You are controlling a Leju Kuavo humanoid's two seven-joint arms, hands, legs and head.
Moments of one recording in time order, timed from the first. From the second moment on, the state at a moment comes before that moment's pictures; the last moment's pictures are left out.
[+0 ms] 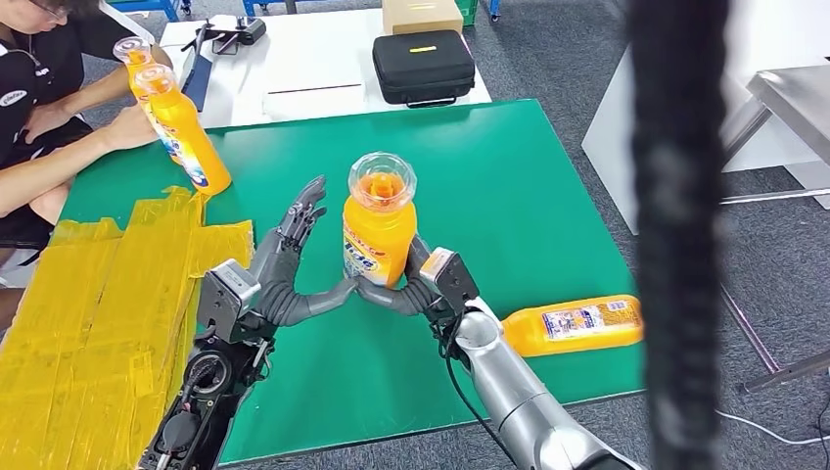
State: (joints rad) left arm -0.29 -0.09 -0.40 -1.45 -0.18 -0.08 -0.41; right arm -0.45 0.18 0.37 -0.94 0.12 0.12 -0.65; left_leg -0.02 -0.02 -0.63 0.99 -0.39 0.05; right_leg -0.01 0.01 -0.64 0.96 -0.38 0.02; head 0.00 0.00
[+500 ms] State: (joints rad) left arm -0.28 -0.10 -0.45 -1.47 -0.20 -0.08 -0.39; right arm -0.48 0.21 0.40 -0.90 0.25 -0.05 -0.61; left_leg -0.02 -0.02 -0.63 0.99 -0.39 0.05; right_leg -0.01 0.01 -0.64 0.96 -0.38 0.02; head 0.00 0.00
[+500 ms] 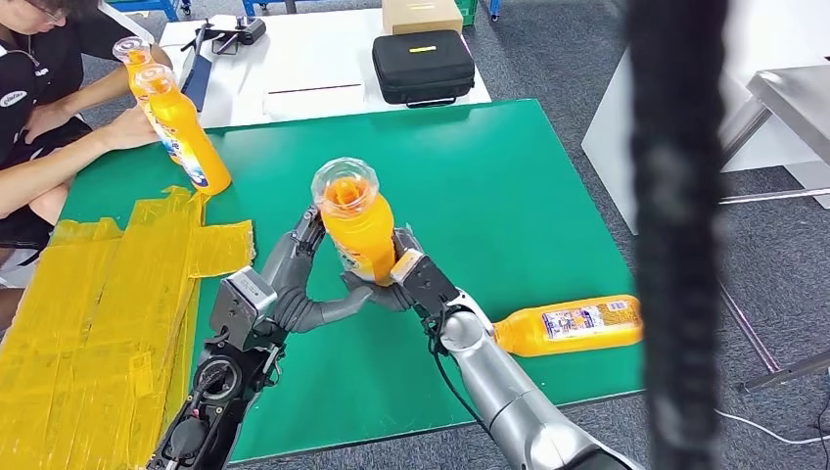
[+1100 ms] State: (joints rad) left arm -0.28 -0.12 -0.47 -1.47 -0.17 -0.08 -0.36; right arm -0.49 0.24 0.45 -0.89 0.34 -0.13 -0.57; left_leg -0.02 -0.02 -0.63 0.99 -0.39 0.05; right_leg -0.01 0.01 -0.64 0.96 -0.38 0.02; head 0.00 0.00
